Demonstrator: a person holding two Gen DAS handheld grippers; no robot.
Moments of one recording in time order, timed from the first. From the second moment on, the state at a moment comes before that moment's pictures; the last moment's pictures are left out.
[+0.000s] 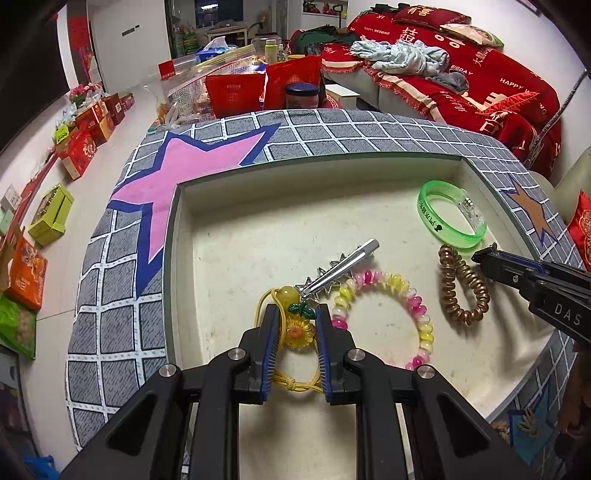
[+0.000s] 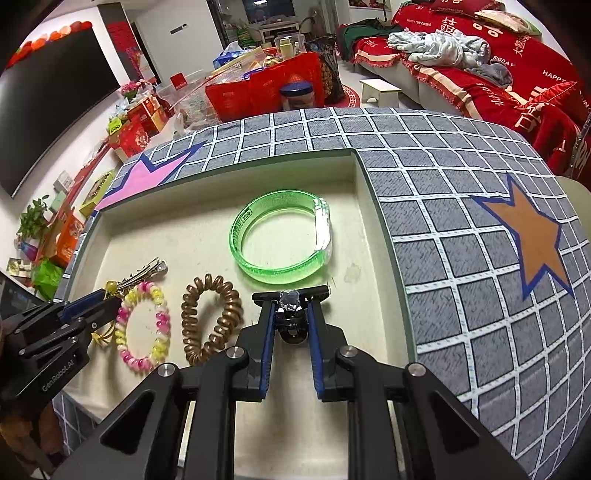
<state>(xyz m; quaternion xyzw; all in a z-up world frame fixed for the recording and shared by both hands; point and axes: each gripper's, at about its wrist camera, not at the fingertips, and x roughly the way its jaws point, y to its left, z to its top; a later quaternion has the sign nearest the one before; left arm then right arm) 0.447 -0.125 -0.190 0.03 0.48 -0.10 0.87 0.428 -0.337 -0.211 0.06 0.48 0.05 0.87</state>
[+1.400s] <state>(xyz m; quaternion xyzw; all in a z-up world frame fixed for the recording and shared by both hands) 0.411 -0.128 -0.156 0.05 0.41 -0.08 0.91 0.386 -0.337 -0.163 0.11 0.43 0.08 0.89</state>
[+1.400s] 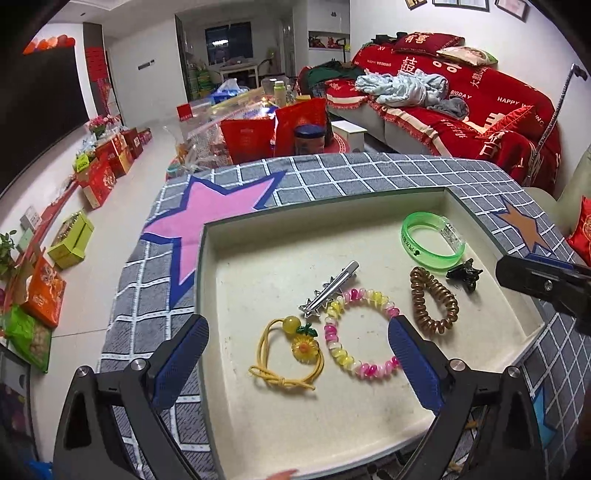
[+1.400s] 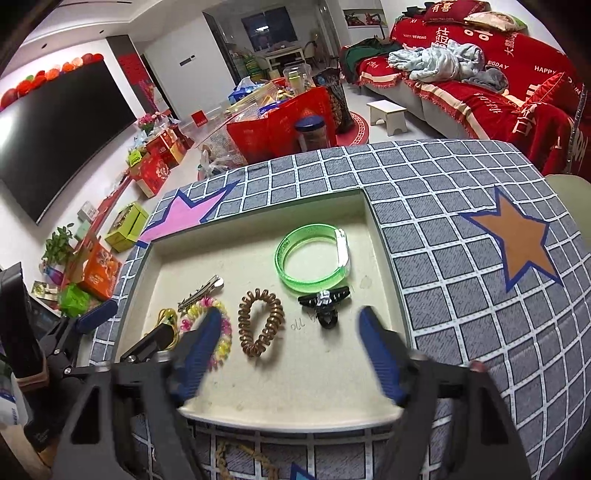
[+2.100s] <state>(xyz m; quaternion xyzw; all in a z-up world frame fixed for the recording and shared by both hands) 0.331 -0.094 -0.153 0.01 0.43 -0.09 0.90 0.321 -0.360 -0.167 0.14 0.44 0.07 0.89</state>
